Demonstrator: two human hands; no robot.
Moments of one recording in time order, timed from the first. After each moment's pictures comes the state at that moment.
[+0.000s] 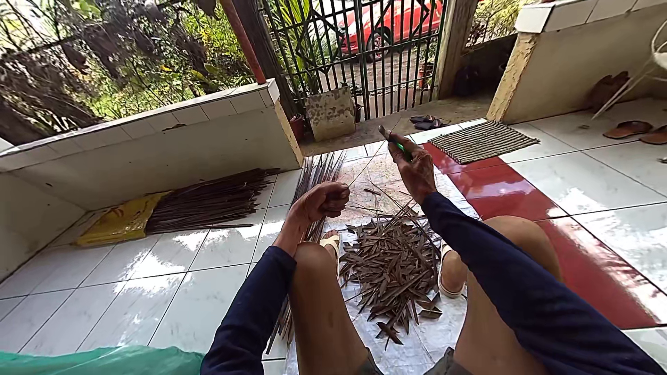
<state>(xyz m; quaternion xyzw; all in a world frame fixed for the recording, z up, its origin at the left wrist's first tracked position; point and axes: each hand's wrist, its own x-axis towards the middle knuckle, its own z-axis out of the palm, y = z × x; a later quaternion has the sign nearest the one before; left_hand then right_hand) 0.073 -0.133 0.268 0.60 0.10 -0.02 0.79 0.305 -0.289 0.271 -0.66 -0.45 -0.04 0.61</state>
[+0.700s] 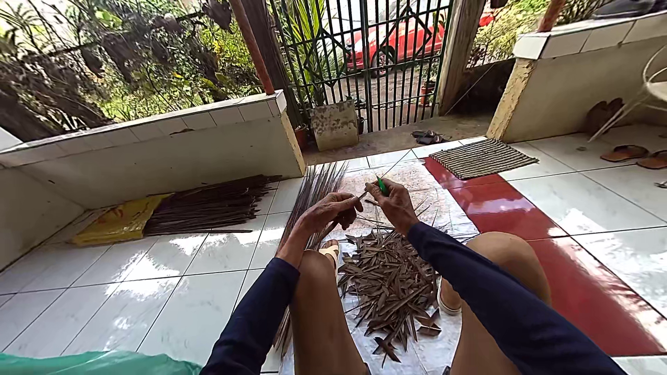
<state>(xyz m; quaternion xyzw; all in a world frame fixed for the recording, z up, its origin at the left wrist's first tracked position) 0.079 -0.147 0.270 0.75 0.13 0.05 0.65 0.254 -0.284 0.243 -0.64 -0.48 0.11 0.59</state>
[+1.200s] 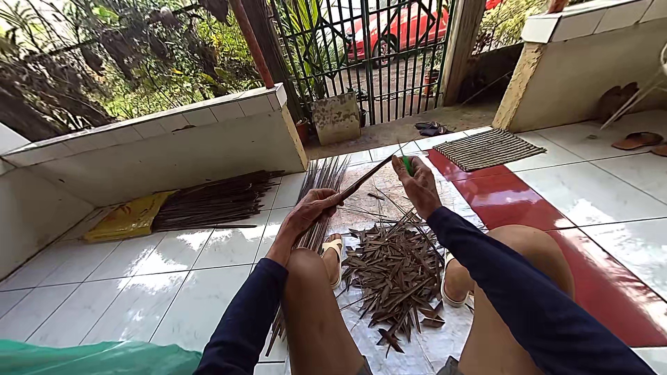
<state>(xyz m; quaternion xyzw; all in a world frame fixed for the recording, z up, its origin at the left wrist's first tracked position) 0.040 -0.133 0.269 0.75 0.22 0.12 0.61 0.291 -0.300 0.260 -0.67 -0.40 0.09 0.62</state>
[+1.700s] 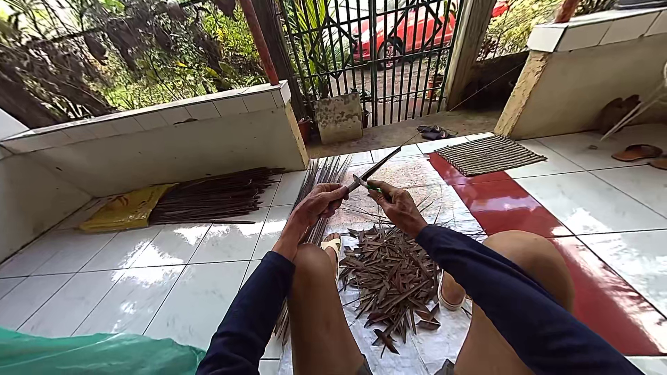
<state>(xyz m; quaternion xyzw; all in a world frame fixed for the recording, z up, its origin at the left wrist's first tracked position) 0.054 -0.139 0.273 0.70 0.20 0.13 0.67 0.251 -0.298 0.232 -0.65 -0.57 0.10 0.49</state>
